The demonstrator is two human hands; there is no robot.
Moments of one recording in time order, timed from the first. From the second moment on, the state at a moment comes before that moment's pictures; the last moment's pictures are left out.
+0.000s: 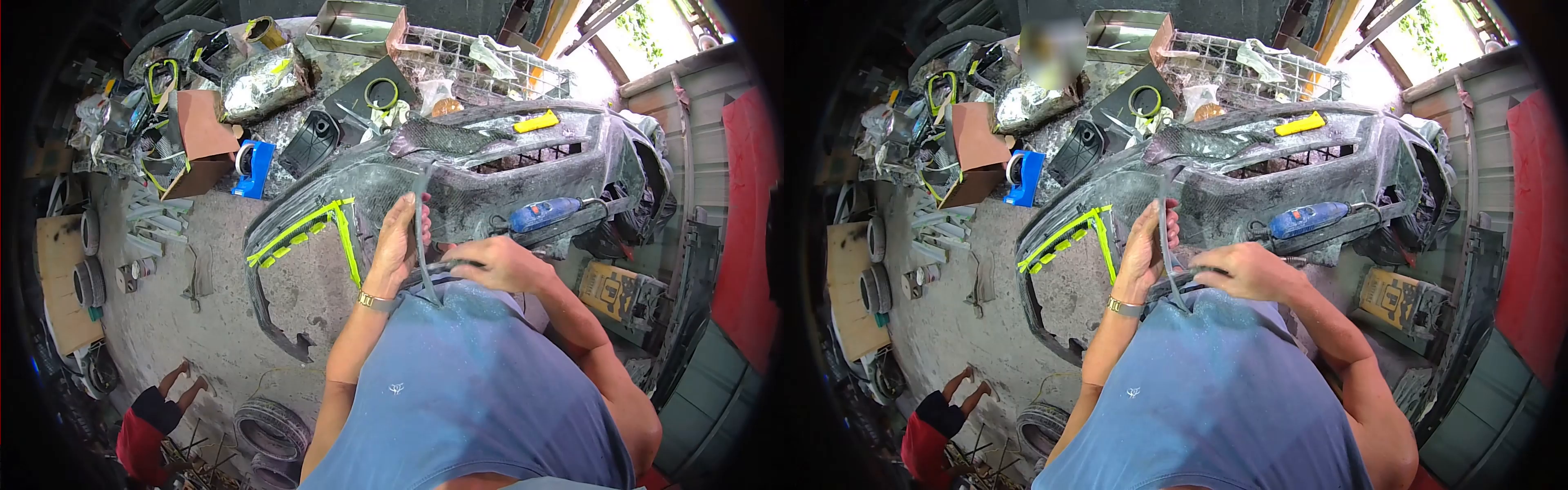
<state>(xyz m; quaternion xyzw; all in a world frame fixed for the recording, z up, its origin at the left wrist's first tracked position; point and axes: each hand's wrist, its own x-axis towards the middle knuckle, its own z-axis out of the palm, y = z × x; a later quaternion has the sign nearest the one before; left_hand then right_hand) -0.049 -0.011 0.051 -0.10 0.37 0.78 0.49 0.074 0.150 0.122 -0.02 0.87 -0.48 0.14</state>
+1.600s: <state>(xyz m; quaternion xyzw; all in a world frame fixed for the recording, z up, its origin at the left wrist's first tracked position) -0.001 -0.030 0.087 0.02 0.53 0.78 0.32 0.123 0.234 0.113 0.11 0.81 -0.57 -0.09</state>
